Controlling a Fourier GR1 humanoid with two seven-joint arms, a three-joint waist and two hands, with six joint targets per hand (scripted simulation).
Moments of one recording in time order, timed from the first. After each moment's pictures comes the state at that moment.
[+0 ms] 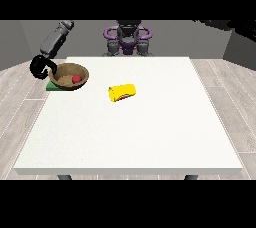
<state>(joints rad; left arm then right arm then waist) -0.56 0.80 0.62 -1.06 0.49 -0.41 -0.09 -0.59 -0.62 -0.42 -0.68 -0.20 0.13 -0.12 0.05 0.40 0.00</state>
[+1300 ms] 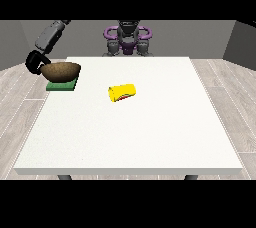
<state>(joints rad) -0.47 0.82 0.63 -1.18 0.60 -0.39 0.05 -0.63 -0.70 -0.41 -0.39 -0.15 0.23 -0.18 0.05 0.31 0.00</state>
